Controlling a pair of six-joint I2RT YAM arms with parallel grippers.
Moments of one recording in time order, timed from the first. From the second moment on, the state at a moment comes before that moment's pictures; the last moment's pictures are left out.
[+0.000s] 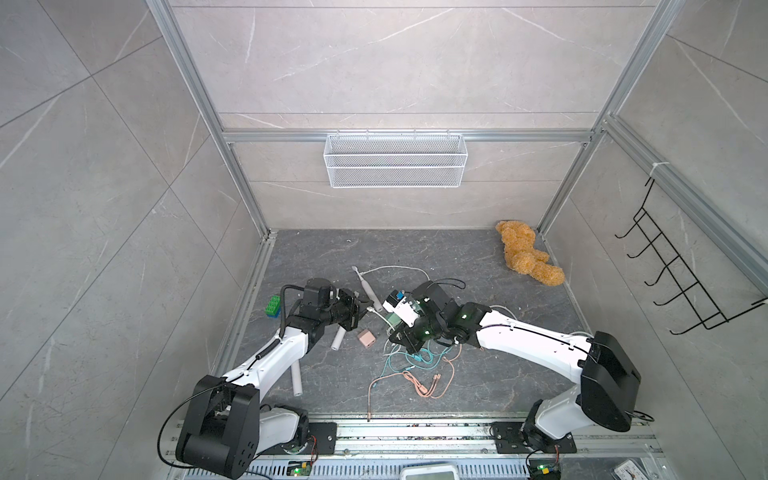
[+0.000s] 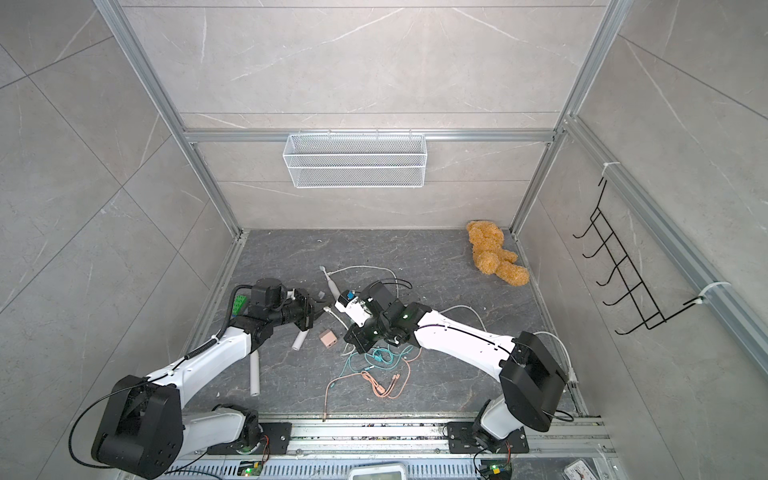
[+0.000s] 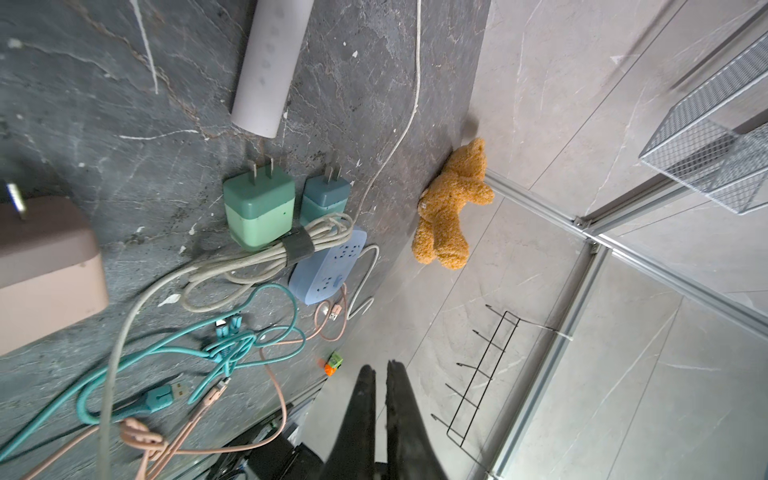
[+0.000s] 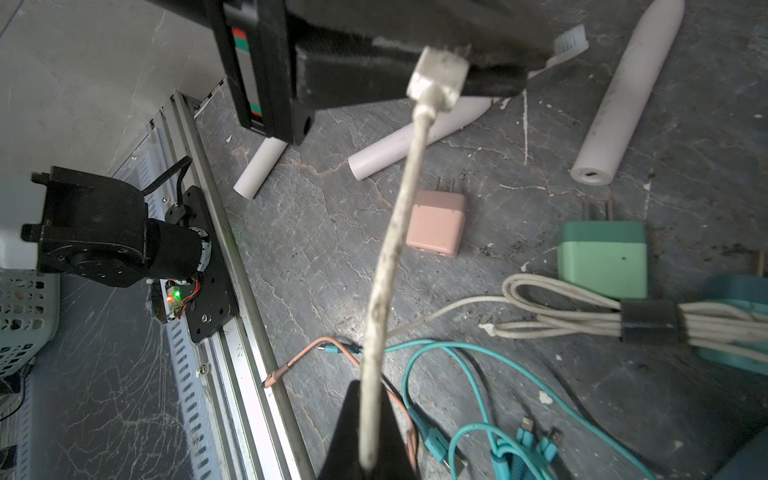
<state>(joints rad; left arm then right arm) -0.29 1.25 0.66 -0.01 0.63 -1.53 0.89 1.54 1.10 -0.39 -0.39 0.15</state>
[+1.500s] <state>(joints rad) -0.30 1.31 0.87 -0.48 0.67 -1.23 1.08 1.66 0.91 0.42 0.18 -0.41</state>
